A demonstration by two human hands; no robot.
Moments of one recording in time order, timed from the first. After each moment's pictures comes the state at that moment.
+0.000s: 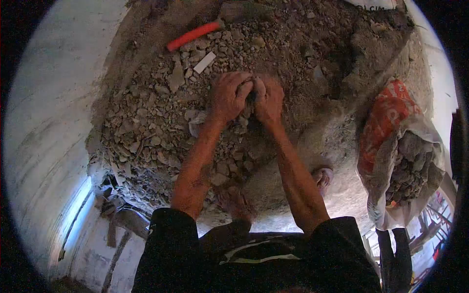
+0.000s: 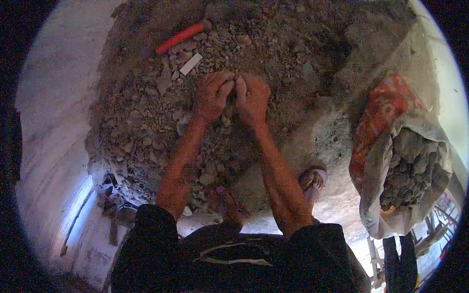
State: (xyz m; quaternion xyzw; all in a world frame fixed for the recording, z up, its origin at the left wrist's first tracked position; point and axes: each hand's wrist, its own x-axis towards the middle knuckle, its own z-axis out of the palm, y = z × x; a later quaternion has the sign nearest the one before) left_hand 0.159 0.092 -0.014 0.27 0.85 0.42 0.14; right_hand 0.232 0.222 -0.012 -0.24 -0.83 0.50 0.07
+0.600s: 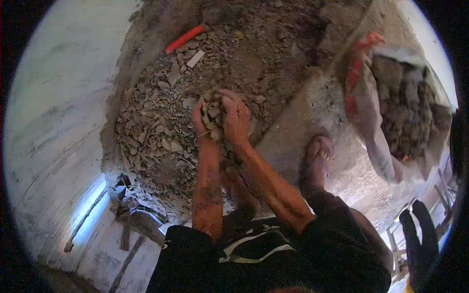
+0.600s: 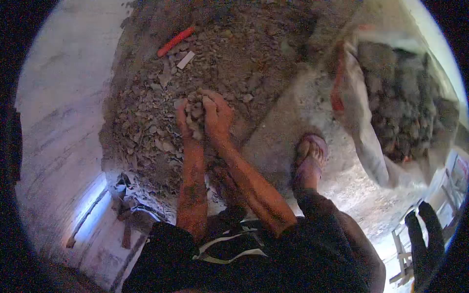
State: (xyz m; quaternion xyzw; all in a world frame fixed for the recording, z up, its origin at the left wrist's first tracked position) left_hand 0.258 0.041 0.047 -0.19 0.43 0.85 0.25; right_hand 0.297 0.140 0.094 -0.35 -0.54 0.75 0.13
